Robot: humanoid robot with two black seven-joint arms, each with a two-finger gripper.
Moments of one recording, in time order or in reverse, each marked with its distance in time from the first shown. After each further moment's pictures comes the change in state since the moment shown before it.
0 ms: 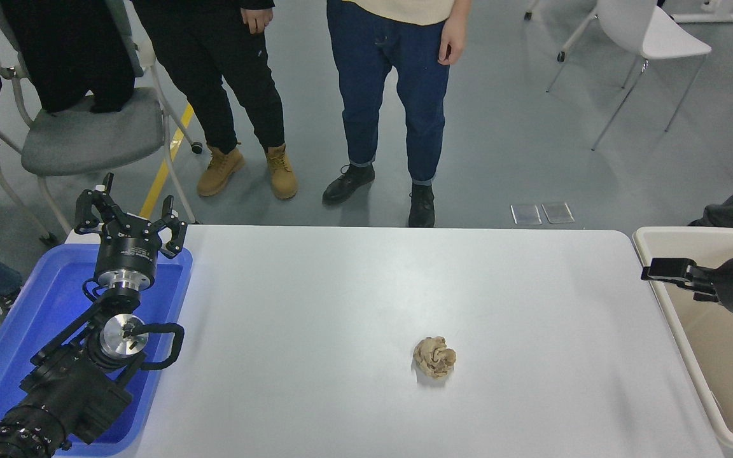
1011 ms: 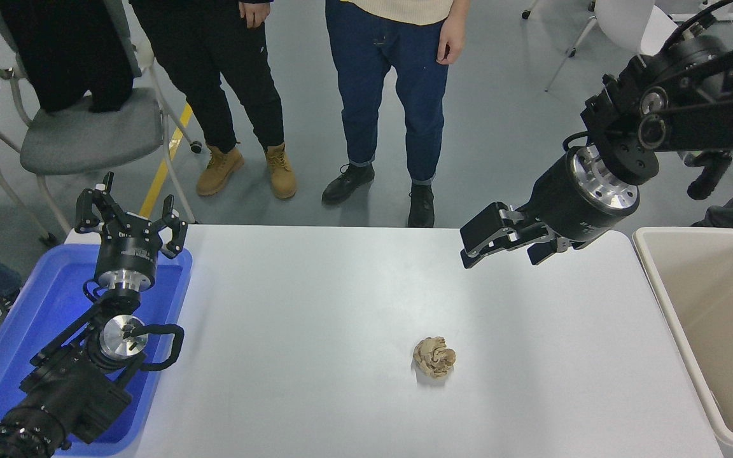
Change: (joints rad) left arm 0.002 0.001 -0.001 0.001 -0.002 0.000 -0.001; right arm 0.881 0.719 -0.418 0.327 0.525 0.392 -0.009
